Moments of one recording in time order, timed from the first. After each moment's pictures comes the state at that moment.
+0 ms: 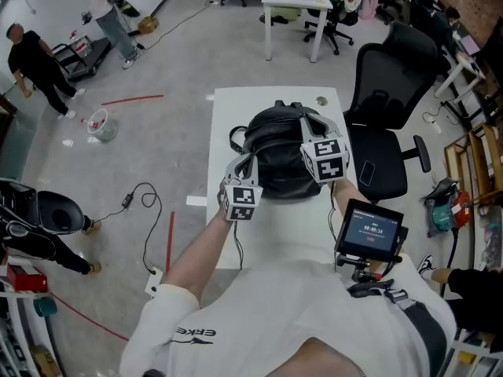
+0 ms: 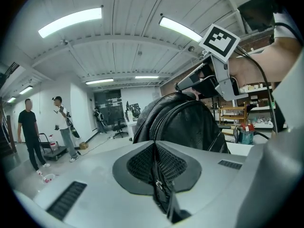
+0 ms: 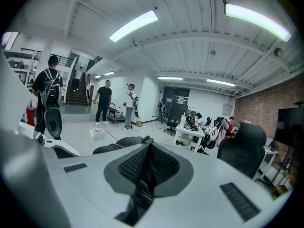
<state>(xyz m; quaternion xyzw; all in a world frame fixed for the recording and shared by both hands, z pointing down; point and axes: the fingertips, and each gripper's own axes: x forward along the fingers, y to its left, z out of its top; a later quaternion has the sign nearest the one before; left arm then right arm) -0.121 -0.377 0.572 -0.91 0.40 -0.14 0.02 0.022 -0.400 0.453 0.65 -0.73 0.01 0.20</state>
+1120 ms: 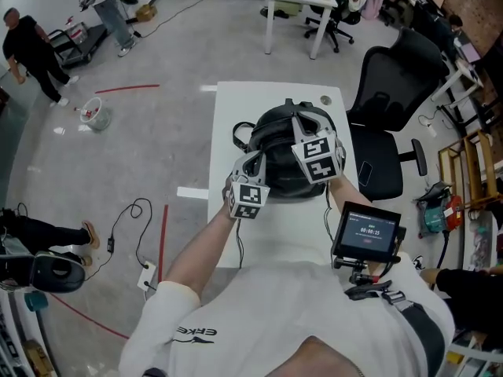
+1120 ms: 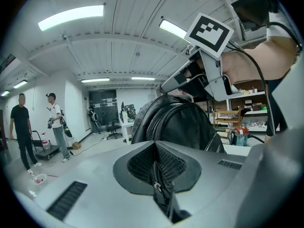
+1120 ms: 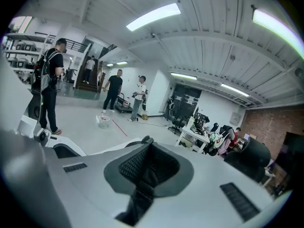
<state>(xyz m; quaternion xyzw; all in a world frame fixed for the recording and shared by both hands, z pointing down) -0.106 -0.369 0.568 -0.92 0.37 -0.12 0.02 -0.022 -0.409 0.451 0.61 -0.74 -0.02 0.28</state>
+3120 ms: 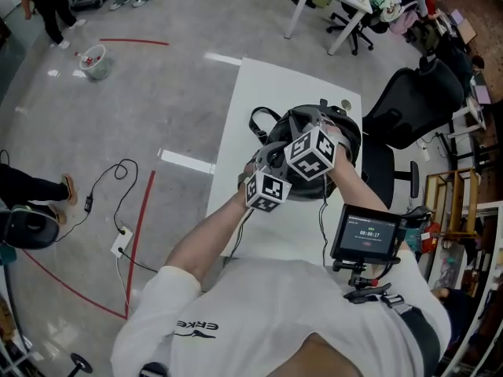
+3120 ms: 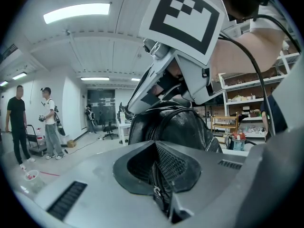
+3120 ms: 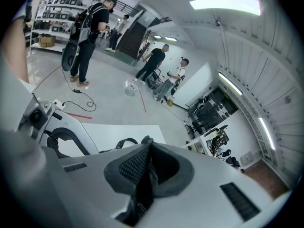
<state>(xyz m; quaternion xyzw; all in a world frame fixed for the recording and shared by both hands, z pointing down) -0.105 -0.381 0.572 -0.93 0.36 -0.09 0.00 -0.118 -0.451 0.513 0.43 -0.72 -0.13 0.53</state>
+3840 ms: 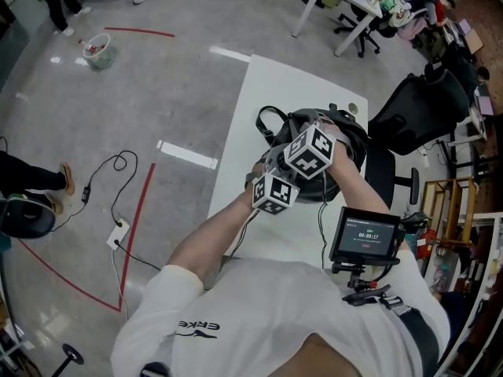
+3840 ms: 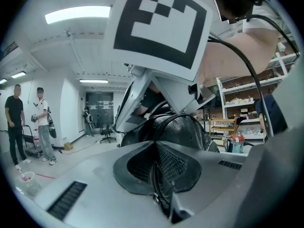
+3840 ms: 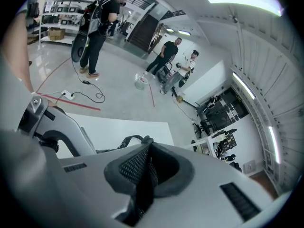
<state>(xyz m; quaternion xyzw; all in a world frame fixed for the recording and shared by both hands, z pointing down) -0.104 -0.383 0.568 -0.94 0.35 -0.07 0.01 -0.141 -0.463 0.547 0.37 -0.71 -0.13 0.58</state>
